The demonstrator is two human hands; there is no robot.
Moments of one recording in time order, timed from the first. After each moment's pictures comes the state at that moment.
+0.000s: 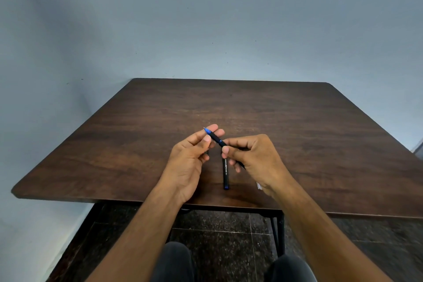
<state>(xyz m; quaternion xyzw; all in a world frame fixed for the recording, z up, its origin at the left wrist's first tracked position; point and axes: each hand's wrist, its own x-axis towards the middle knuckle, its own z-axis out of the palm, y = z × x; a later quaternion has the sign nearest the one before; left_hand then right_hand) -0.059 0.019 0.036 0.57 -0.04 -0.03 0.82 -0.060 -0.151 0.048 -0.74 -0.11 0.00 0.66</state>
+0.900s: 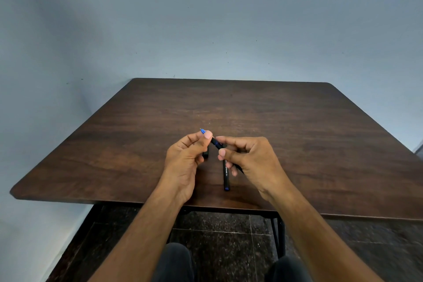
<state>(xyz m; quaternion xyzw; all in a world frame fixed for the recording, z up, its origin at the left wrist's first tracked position) -0.056 0.014 0.035 0.54 0.05 0.03 0.84 -0.058 -0.147 0.040 -0.72 -0.11 0.00 0.69</state>
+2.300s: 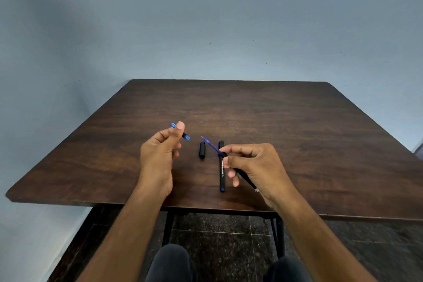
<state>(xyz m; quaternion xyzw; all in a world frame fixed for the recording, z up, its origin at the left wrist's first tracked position) -0.051 0.038 0.049 0.58 0.14 0.14 0.79 -0.065 -0.161 0.033 -0.68 -0.08 0.01 0.73</state>
